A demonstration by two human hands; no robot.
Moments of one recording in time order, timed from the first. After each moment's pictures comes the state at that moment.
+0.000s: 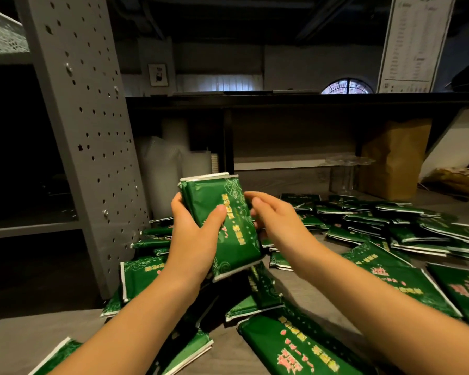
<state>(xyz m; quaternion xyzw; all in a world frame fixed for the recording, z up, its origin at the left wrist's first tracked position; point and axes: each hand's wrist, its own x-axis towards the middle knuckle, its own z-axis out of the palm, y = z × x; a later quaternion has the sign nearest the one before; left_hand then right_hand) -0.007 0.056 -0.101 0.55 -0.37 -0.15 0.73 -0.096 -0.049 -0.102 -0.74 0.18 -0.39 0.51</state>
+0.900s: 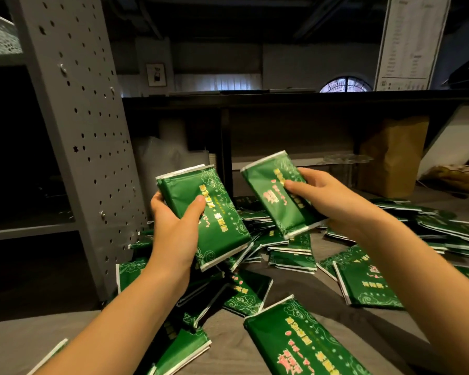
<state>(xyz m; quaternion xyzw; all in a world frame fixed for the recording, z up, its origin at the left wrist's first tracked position) 0.006 0.058 -0.094 0.51 -0.31 -0.18 0.78 -0.149 -0.083 -0.062 -0.76 0.22 -0.33 0.52</state>
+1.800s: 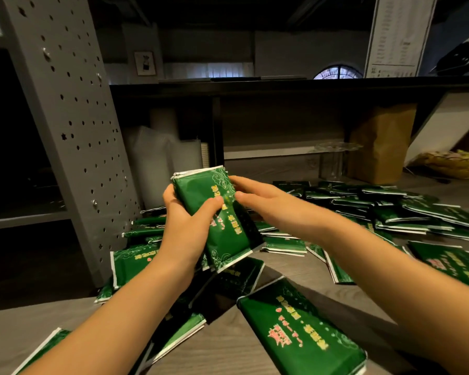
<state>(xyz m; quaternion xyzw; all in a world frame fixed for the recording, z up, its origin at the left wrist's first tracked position) -0.009 0.053 -0.106 0.52 -0.34 -0.21 0.76 -0.118 -0.047 -0.079 -0.86 0.14 -0.21 0.45</state>
